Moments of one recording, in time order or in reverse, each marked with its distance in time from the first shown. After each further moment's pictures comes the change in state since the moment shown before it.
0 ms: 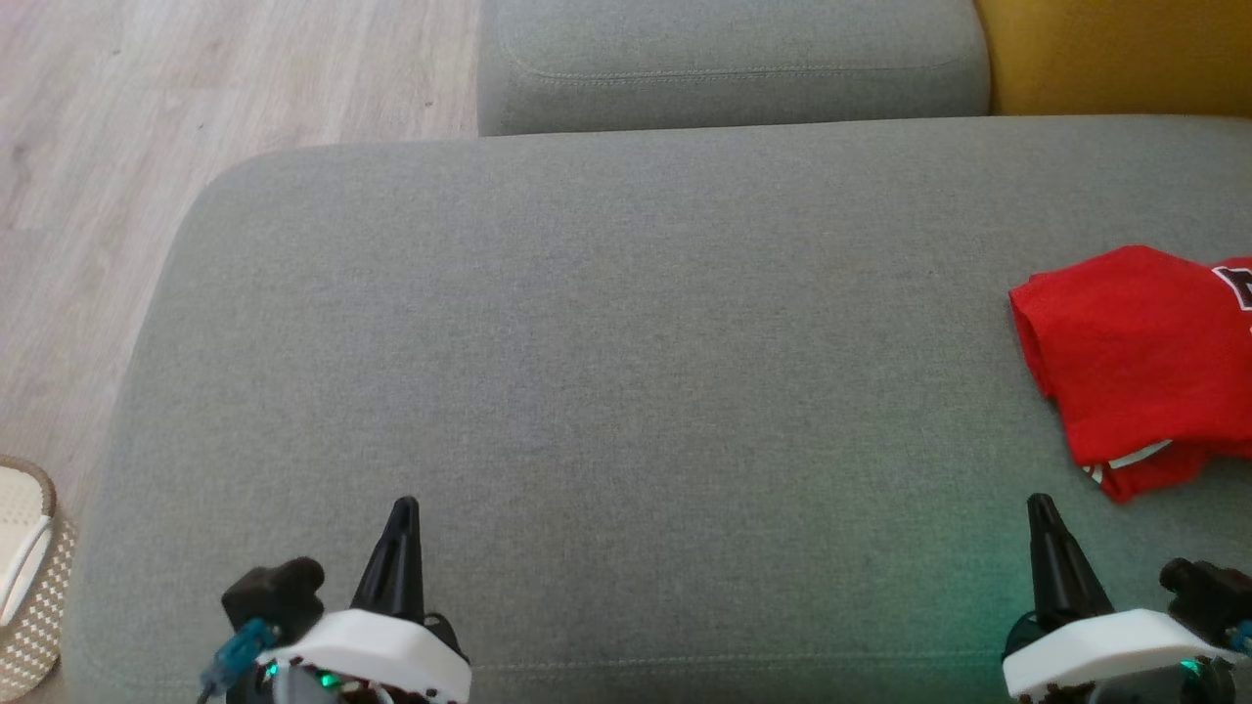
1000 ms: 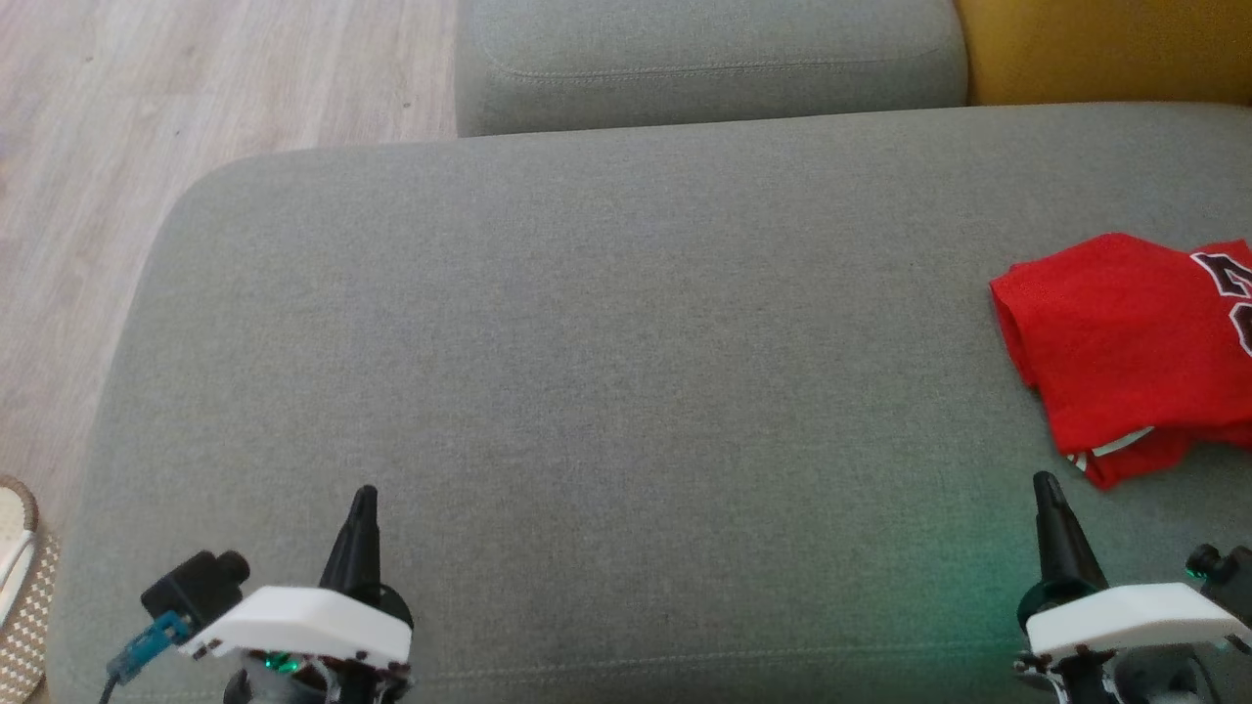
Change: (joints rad) left arm -0.032 0.004 0.089 0.021 -0.374 -0.067 0.076; right arm -0.045 0.000 -0.002 0.006 0.356 0.000 0.092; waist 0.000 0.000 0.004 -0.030
